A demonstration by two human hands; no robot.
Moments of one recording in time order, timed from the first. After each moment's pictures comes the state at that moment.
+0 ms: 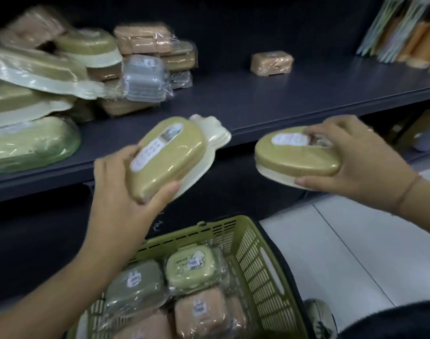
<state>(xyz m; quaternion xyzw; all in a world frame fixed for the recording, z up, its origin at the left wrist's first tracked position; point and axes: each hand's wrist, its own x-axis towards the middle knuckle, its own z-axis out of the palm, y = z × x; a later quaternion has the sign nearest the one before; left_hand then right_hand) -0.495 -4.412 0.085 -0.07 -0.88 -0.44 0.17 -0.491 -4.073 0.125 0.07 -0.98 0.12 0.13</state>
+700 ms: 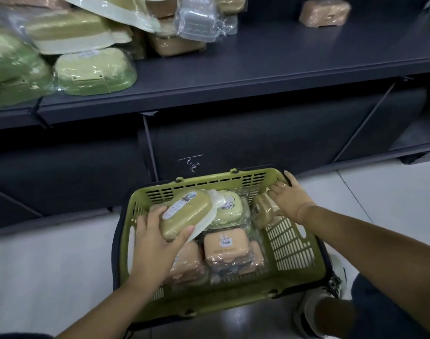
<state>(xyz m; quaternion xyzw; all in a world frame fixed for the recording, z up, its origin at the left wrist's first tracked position) -0.375 -4.479 -0.070 0.11 -0.90 -0.42 0.01 -0.490 -4.158 -0.107 0.21 -0.92 -0.28 -0.19</state>
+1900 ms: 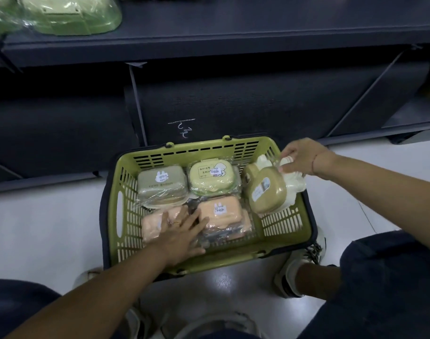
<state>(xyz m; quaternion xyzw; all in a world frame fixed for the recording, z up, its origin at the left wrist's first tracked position) -0.363 -4.457 -0.173 -0.24 -0.91 -0.02 -0.34 -0.479 -4.144 -0.028 -0.08 -0.95 0.24 -0.21</state>
